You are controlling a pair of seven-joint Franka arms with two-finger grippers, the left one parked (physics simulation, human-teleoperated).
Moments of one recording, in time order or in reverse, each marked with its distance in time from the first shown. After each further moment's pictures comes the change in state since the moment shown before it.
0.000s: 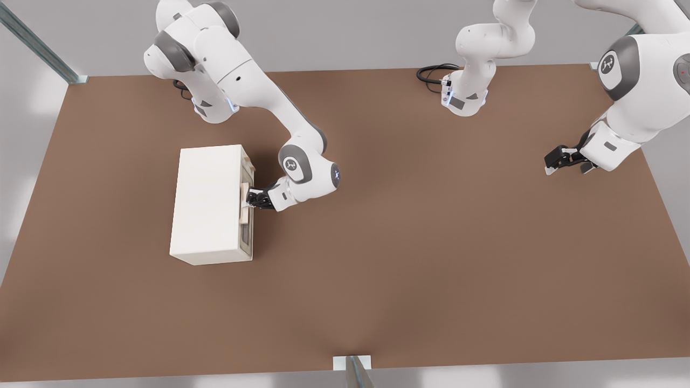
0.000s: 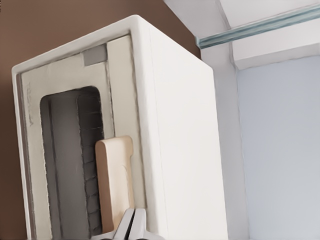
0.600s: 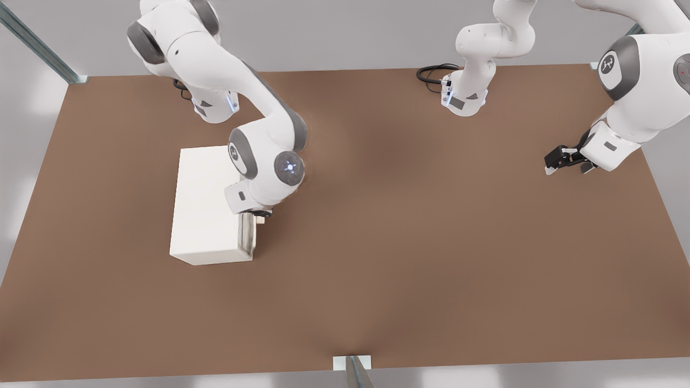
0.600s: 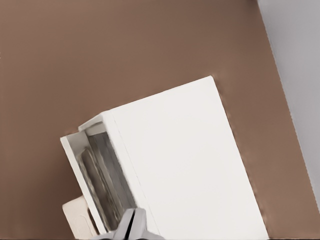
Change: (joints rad) arm -0.269 -0.123 0.054 0.353 0.378 0.019 -0.057
